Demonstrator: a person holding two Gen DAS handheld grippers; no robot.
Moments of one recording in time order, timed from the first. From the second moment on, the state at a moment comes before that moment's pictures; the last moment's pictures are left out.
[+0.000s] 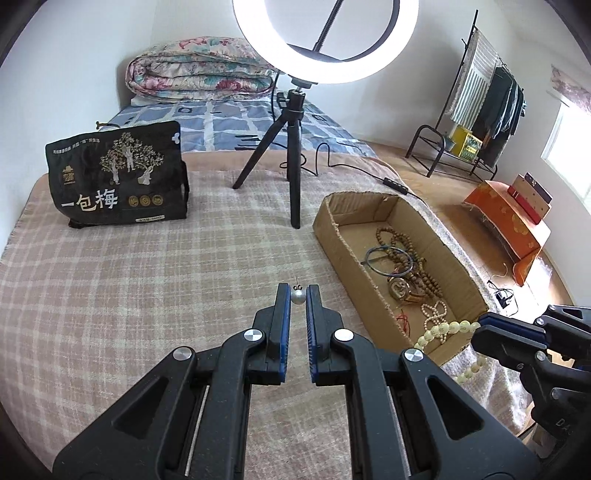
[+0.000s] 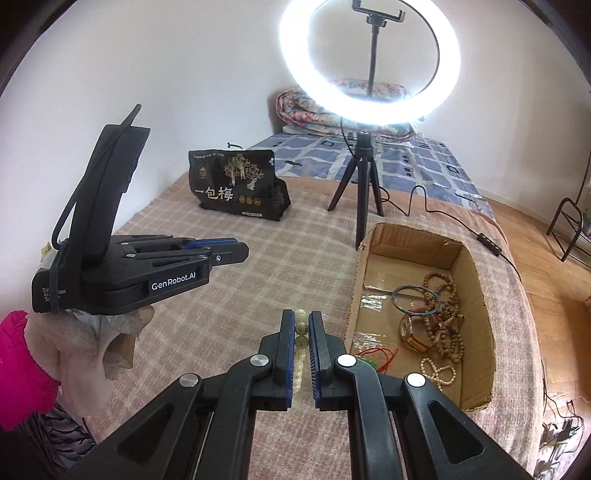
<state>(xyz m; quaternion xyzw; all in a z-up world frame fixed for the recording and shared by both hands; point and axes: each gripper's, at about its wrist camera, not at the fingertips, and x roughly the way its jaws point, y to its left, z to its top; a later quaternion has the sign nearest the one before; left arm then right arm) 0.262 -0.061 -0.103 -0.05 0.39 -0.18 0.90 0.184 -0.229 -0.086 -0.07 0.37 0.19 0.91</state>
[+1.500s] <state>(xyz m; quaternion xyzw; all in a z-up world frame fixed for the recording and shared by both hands) 0.350 -0.184 -0.110 0.00 0.38 -0.23 0.90 0.242 -0.314 -0.109 -0.02 0.43 0.13 0.89</state>
